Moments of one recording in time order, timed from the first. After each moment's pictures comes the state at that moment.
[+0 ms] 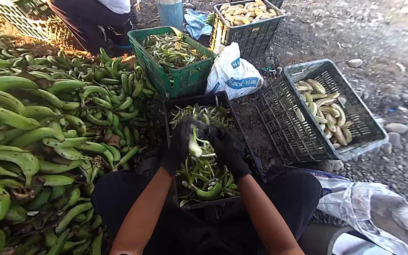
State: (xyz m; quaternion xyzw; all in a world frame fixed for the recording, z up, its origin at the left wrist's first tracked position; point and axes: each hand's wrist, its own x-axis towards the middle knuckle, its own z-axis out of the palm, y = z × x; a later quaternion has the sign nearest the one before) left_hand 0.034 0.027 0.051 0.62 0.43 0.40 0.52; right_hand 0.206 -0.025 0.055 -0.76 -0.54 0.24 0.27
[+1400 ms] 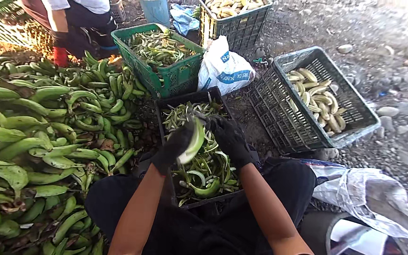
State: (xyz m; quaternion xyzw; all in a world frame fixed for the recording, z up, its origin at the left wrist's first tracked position) left_hand 0.039 0.033 0.065 0.56 0.39 0.24 0.69; right_hand 0.234 -0.013 0.063 -0.76 -0.55 0.22 0.28
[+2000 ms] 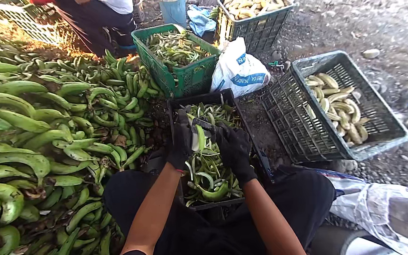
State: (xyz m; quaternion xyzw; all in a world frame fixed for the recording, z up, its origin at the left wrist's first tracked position) left_hand 0.040 0.028 0.055 0.49 0.48 0.44 0.57; right_hand 0.200 -0.027 0.047 -0.77 -0.54 0.17 0.29
